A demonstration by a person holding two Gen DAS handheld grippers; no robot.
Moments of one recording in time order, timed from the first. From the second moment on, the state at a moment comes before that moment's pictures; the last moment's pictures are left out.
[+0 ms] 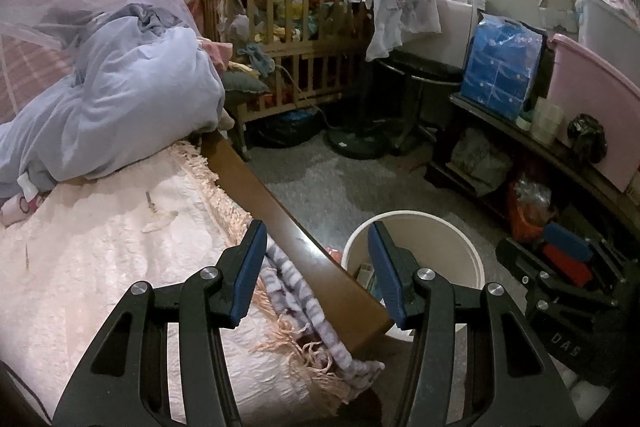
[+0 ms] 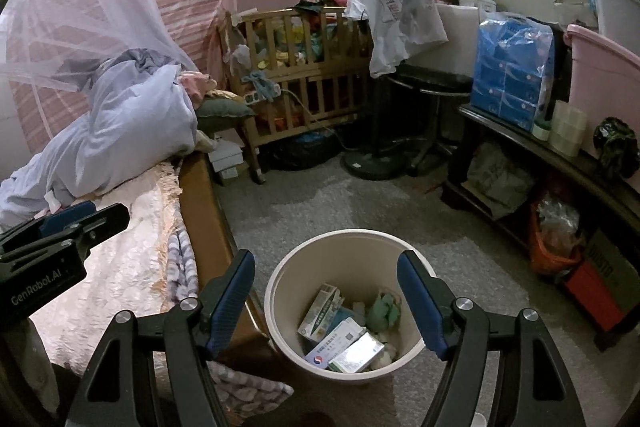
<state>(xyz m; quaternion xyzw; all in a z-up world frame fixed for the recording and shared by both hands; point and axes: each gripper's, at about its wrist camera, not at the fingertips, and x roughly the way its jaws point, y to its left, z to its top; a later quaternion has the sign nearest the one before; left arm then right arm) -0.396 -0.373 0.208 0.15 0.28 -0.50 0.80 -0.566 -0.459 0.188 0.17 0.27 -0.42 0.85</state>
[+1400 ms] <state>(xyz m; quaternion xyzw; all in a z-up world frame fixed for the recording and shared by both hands) -0.399 -0.369 0.201 0.15 0.28 -0.51 0.80 -0.556 -0.463 0.182 0.16 0.29 -0.41 0.85</state>
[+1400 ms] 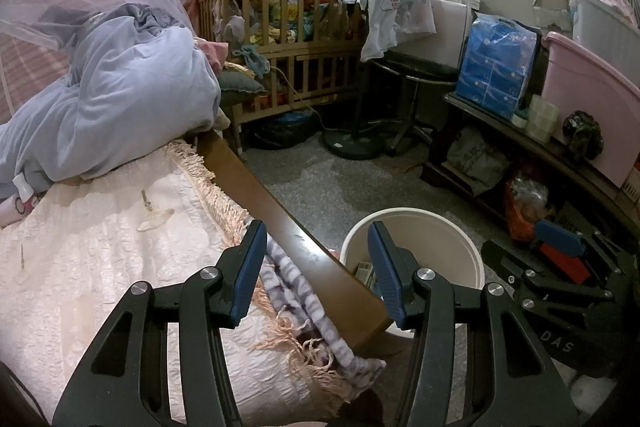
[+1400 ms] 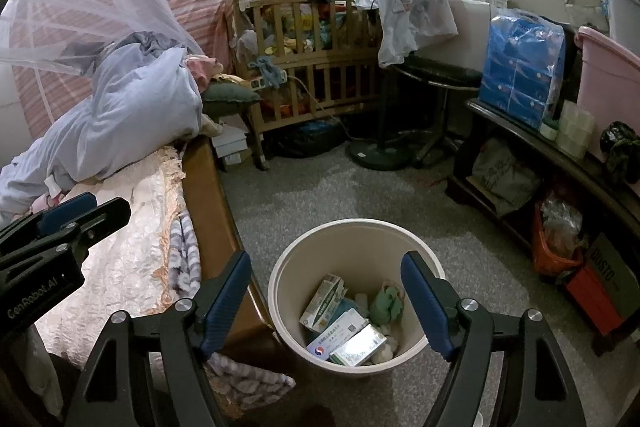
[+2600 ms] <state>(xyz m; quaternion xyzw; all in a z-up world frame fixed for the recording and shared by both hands) -0.397 -0.367 0.198 0.15 0.28 -0.51 0.80 -0.555 -0.469 0.172 0.17 0.31 -0.40 0.84</state>
